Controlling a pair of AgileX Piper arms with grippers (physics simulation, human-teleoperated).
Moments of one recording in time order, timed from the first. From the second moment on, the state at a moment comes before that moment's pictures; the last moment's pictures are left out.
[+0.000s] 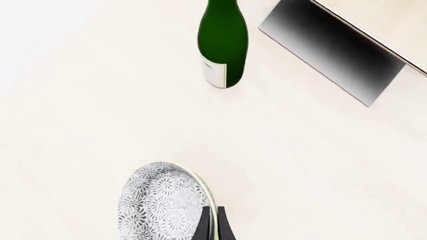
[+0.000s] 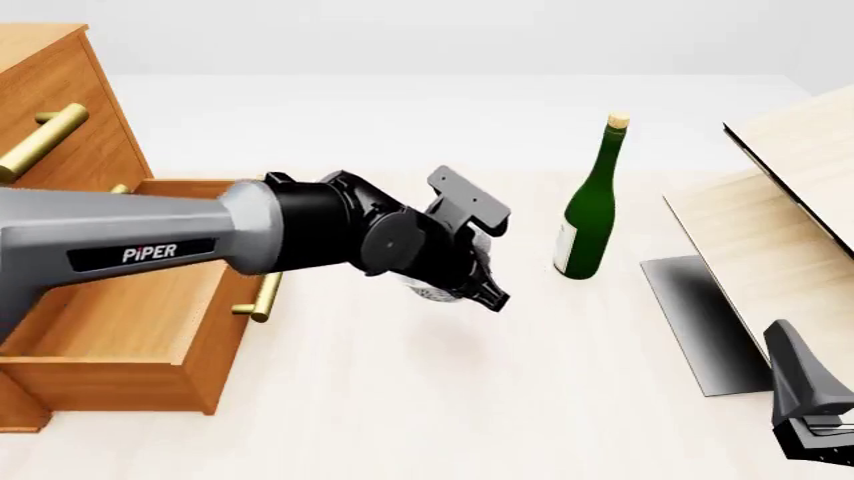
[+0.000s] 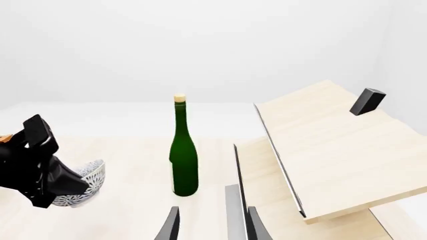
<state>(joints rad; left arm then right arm) -0.80 1.86 -1.29 0.34 0.07 0.00 0.02 0.00 -0.01 -0.01</state>
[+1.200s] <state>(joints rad) -0.56 1.45 -1.03 0.32 0.05 0.00 0.02 0.00 -0.01 -0.01</state>
